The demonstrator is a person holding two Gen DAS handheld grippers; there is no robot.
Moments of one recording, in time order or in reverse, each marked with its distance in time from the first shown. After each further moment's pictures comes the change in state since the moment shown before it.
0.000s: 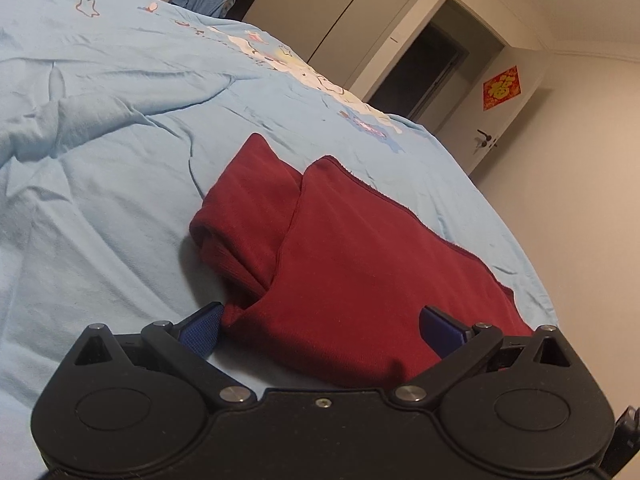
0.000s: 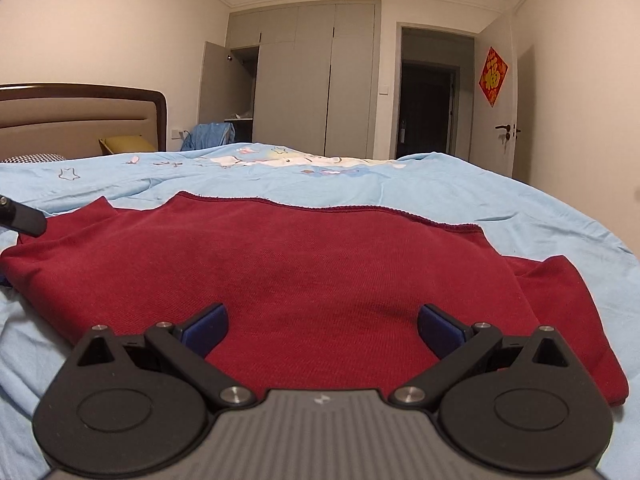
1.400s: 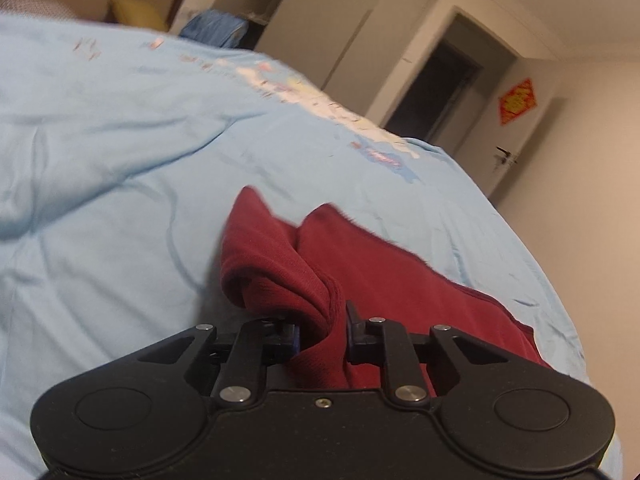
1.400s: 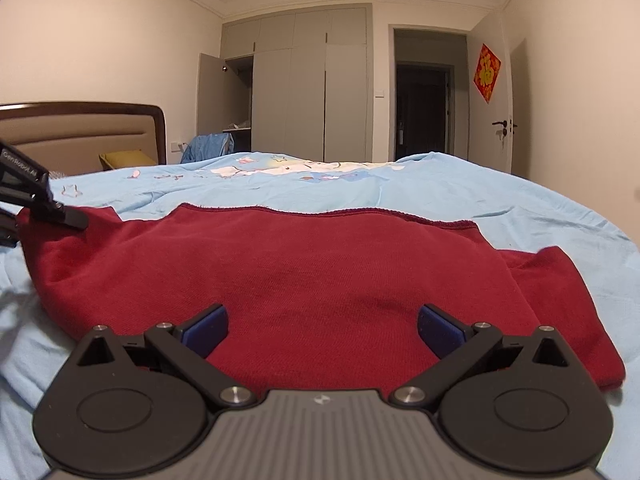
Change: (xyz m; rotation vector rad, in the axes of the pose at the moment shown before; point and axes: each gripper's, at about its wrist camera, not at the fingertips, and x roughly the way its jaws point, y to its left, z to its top) left arm 0.012 -0.037 0.033 0.088 -0.084 0.078; right arm -0.016 -0.008 0.000 0.064 -0.012 0.015
